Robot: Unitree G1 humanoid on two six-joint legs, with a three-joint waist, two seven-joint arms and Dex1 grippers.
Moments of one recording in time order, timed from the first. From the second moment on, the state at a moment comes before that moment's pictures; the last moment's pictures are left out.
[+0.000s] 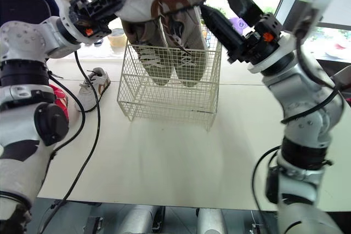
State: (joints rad) left arm -1.33 0.48 0.41 0.60 -0.84 1.21 -1.14; right arm -0.69 -0.38 -0.36 -0.38 1.12 0.58 0.37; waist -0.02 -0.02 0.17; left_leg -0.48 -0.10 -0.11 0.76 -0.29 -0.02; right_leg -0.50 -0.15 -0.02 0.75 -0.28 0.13
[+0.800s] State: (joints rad) left arm -1.07 0.21 0.57 0.13 -1.31 1.09 -0.53; right arm -0.87 -0.04 -0.13 -0.33 1.13 0.43 0.16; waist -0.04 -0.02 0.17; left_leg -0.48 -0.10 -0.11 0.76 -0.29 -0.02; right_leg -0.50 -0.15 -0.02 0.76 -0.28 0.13
